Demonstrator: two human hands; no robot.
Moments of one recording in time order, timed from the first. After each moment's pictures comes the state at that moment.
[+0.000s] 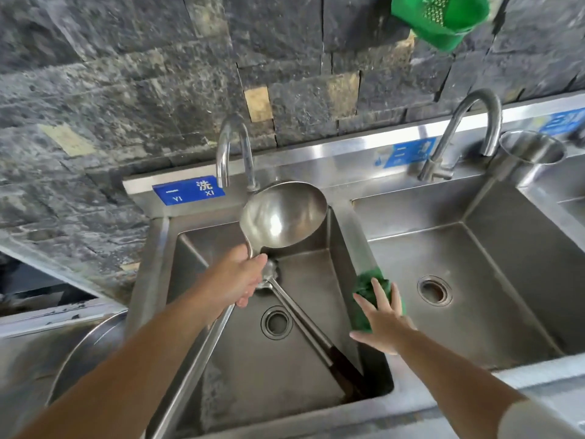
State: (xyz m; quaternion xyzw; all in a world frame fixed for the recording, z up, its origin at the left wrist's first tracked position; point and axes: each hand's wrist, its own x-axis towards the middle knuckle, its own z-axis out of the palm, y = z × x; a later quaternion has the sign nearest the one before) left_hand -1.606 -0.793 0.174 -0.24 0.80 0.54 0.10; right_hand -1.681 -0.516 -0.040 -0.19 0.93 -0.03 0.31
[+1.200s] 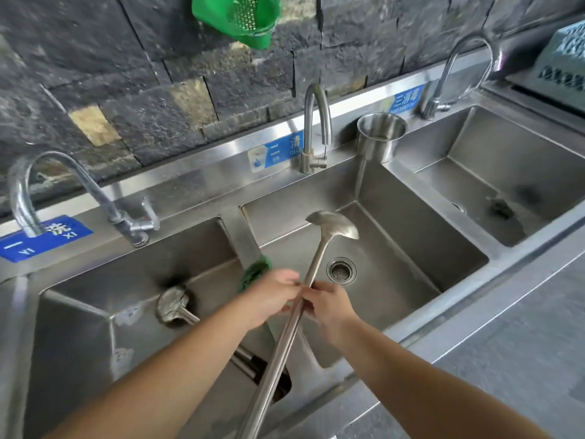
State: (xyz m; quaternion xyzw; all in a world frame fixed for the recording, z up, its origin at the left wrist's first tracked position) left_hand -1.702 -0.556 0.067 -0.12 0.76 0.56 0.31; right_hand -1.683 -0.431 0.020 0.26 0.58 -0.75 0.19
